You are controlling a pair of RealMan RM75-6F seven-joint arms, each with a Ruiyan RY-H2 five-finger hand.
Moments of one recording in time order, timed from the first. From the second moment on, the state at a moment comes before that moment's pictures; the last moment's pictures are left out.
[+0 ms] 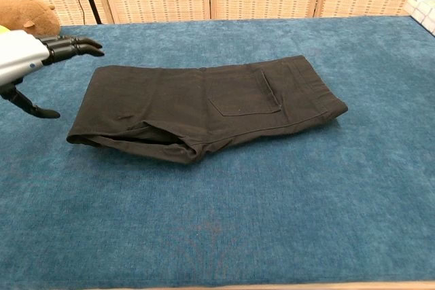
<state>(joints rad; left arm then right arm) -0.62 -1.77 0.19 -0.33 1.73 1.44 -0.52 0.27 -1.28 0.16 -1.43 -1.24 1.16 0.07</state>
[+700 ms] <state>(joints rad) -0.63 -1.91 0.18 -0.21 1.73 1.34 -0.52 0.27 -1.27 0.16 -1.44 -1.23 1.16 0.10</state>
